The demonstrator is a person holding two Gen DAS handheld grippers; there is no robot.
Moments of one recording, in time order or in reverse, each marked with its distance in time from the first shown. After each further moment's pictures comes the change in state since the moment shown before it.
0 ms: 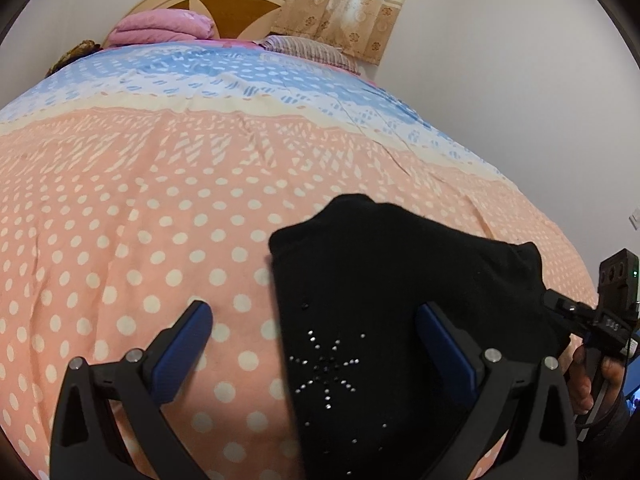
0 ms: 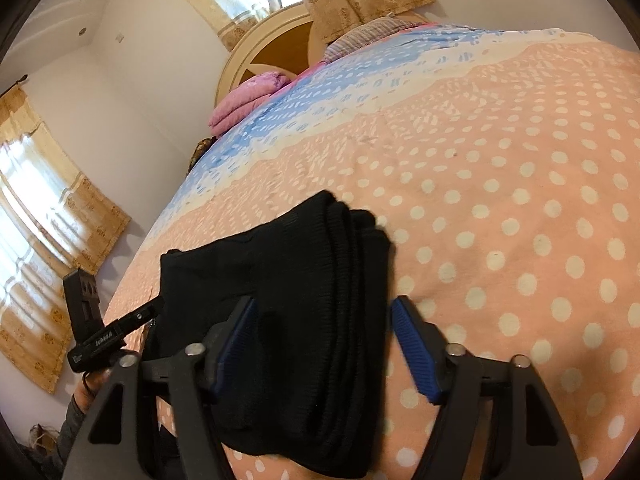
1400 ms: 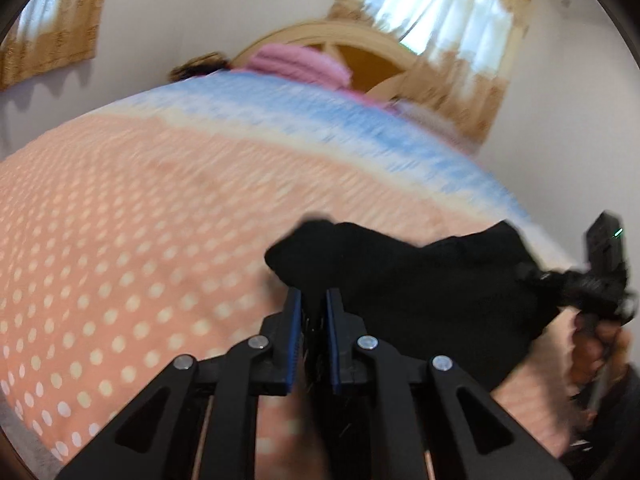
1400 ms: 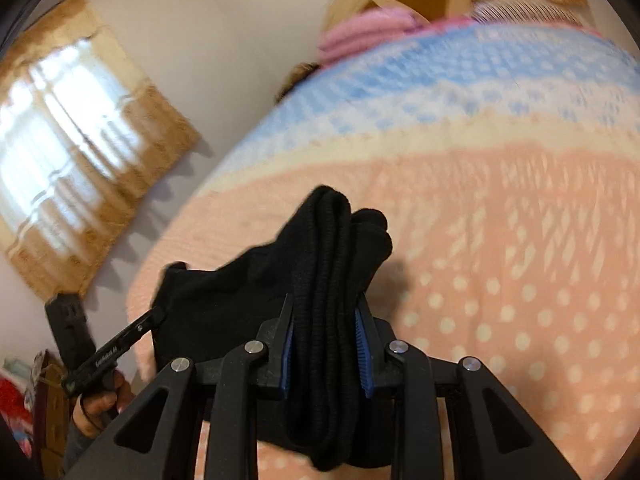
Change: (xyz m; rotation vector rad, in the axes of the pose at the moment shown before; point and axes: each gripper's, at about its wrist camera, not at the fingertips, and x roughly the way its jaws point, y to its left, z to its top) left arm -0.113 0.227 -0.011 -0.231 -0.173 0.308; right arm 0.243 0.241 0.051 -0.206 0.236 0.181
